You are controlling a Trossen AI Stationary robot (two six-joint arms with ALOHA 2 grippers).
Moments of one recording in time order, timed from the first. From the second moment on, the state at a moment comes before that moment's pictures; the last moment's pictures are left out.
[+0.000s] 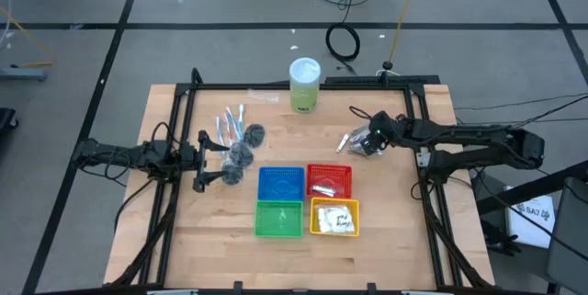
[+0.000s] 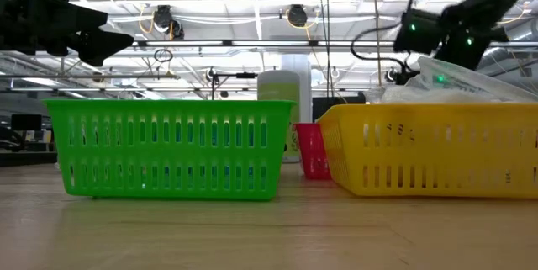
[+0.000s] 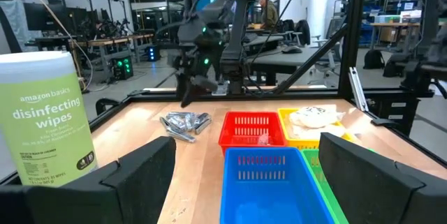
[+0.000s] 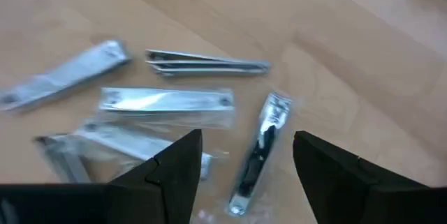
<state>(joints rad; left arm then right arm) -0.14 0.04 0.02 0.08 -0.14 0.05 -0.42 1.09 0.46 -0.44 0.33 0.47</state>
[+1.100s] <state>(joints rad) -0.14 0.04 0.02 0.08 -0.14 0.05 -0.56 1.19 0.25 -0.04 0.27 0.48</state>
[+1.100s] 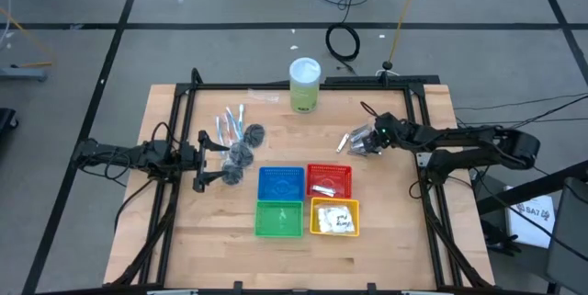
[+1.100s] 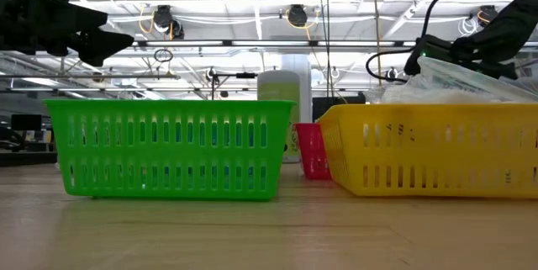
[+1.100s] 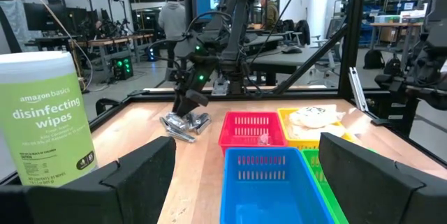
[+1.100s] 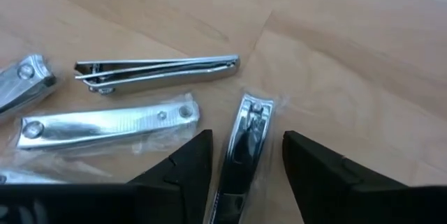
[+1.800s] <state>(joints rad) -0.14 0.04 0.02 0.08 -0.14 0.05 -0.56 1.20 0.25 -0.05 0.27 0.48</state>
